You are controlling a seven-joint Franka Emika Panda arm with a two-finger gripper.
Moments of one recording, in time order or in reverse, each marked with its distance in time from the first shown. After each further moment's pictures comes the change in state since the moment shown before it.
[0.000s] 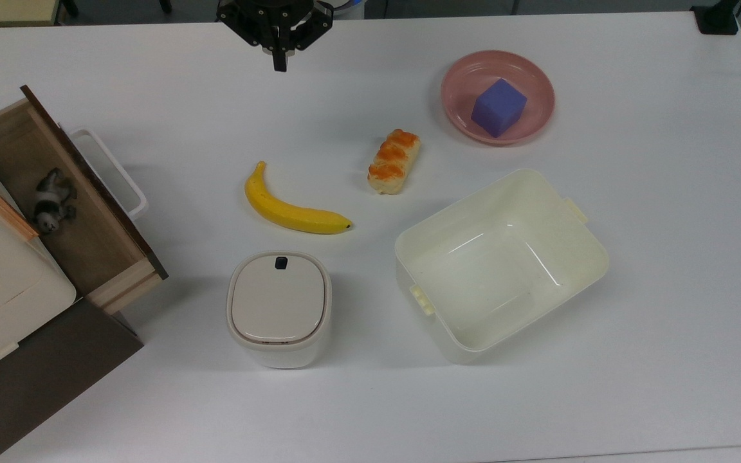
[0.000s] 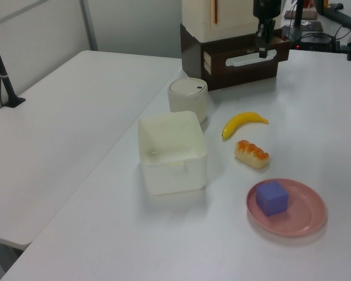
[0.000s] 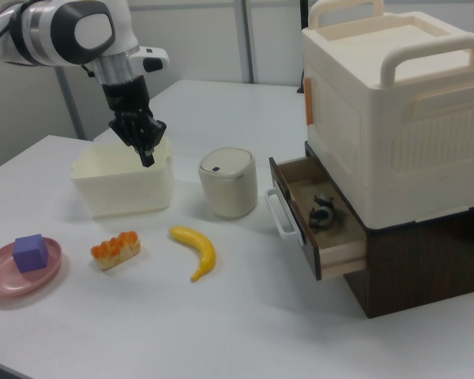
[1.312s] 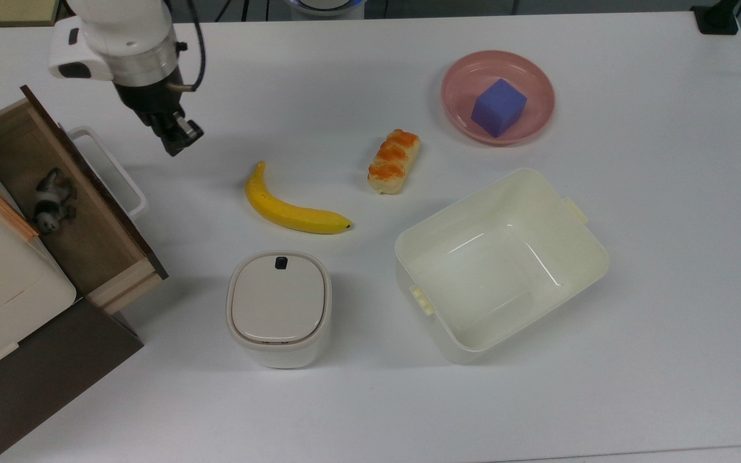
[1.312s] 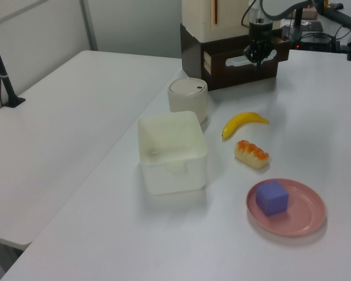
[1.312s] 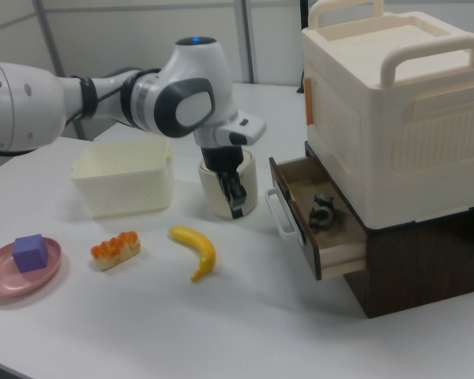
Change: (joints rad) arm -0.241 0.216 -0.017 -0.032 0.014 0.290 0.425
